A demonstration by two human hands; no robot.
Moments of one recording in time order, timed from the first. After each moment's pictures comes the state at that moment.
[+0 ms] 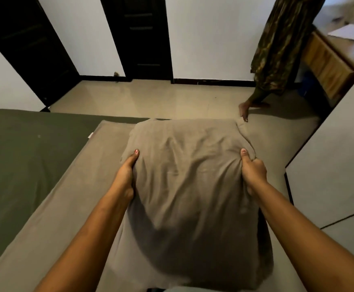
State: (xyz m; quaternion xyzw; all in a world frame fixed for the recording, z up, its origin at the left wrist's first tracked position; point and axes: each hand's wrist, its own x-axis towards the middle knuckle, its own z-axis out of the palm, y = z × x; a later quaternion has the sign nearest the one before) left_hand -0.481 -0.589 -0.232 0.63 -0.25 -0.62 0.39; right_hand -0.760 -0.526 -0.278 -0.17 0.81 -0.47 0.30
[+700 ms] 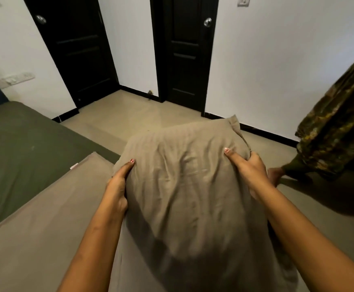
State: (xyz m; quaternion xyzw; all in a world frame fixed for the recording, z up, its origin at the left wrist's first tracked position) left_hand -0.699 -0.915 -0.215 0.63 -0.12 -0.54 0.54; right_hand -0.987 -0.950 -0.202 -0.43 0.69 -0.45 0.37
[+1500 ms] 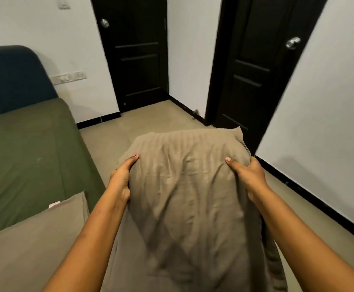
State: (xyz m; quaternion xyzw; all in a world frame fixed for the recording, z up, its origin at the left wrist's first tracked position) left_hand -0.671 -1.387 -0.238 0.62 -0.01 -0.43 0.66; right_hand -0.946 -1.515 -0.231 -0.53 0.59 -0.39 0.47
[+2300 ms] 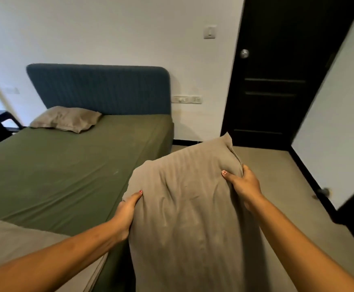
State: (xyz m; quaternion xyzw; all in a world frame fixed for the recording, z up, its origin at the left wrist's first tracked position) left_hand -0.411 -1.574 -0.274 0.69 0.18 -0.21 0.67; right_hand -0.490 -1.869 -0.222 -0.76 0.32 -0.17 0.53
